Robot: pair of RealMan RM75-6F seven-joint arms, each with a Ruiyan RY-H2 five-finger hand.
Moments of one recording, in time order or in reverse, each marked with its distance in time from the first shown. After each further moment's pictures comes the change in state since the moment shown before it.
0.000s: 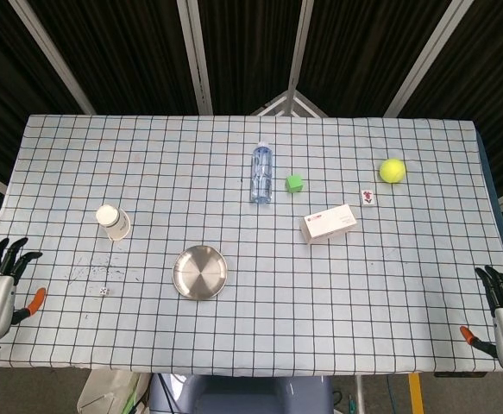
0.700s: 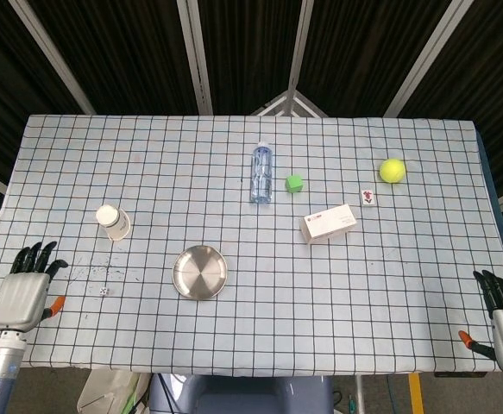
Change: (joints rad) left arm -0.091 -0.023 -0.010 -0.059 -0.150 -0.196 0.321; right arm 0.002 0.020 -0.009 -0.039 0.028 -0.038 -0.009
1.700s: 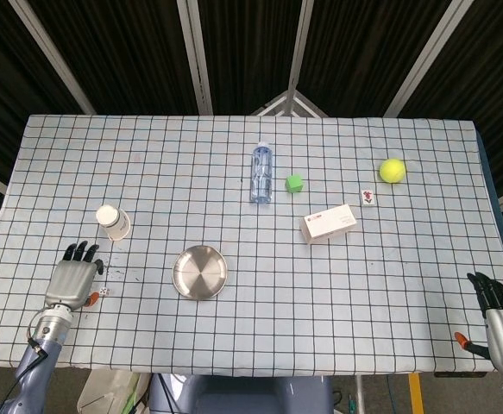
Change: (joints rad) left arm -0.191 -0.156 -0.034 0.088 -0.302 -0.205 0.234; right arm 0.011 -0.014 -0.004 0.009 0.022 -0.033 -0.014
